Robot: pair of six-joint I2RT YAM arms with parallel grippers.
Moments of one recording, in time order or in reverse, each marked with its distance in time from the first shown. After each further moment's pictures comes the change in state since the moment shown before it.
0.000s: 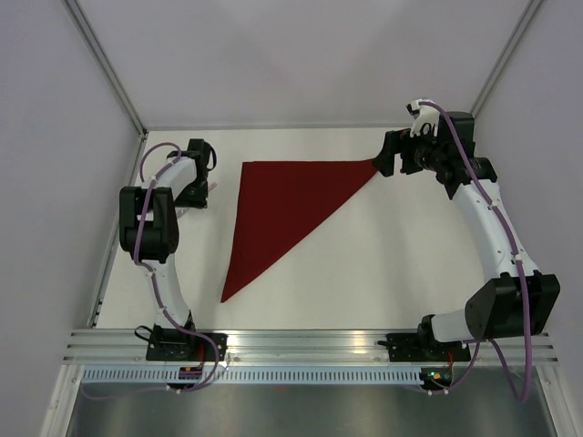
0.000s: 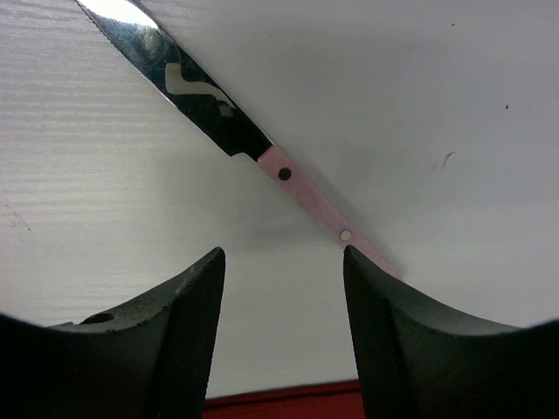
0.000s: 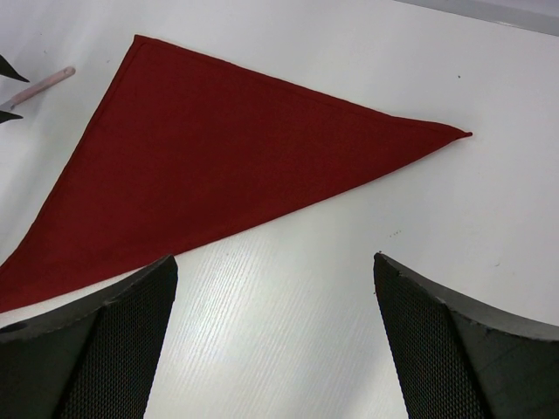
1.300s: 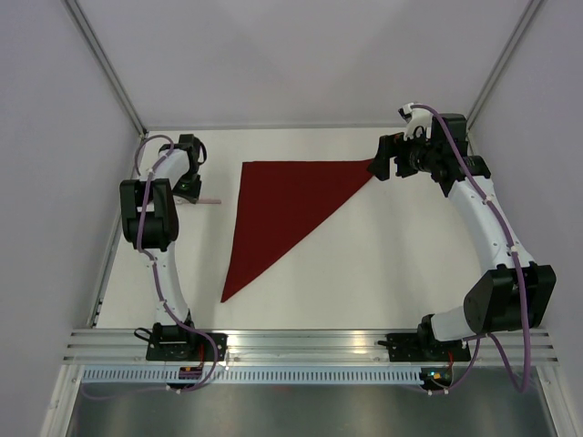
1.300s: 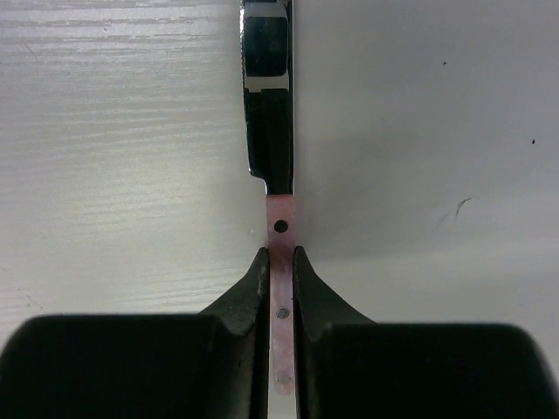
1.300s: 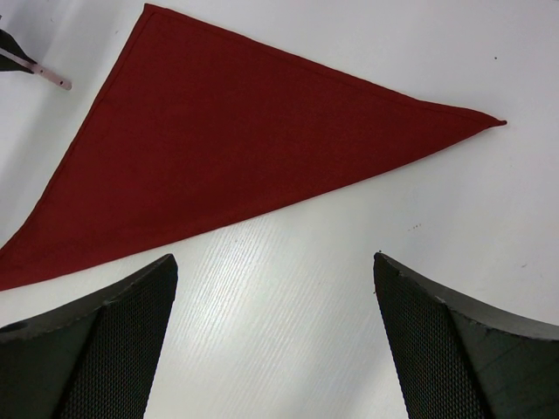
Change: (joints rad) left arm 0.077 0.167 0.192 -0.101 0.056 0.188; right arm 0.015 0.040 -0.004 -0.019 -0.035 -0.026
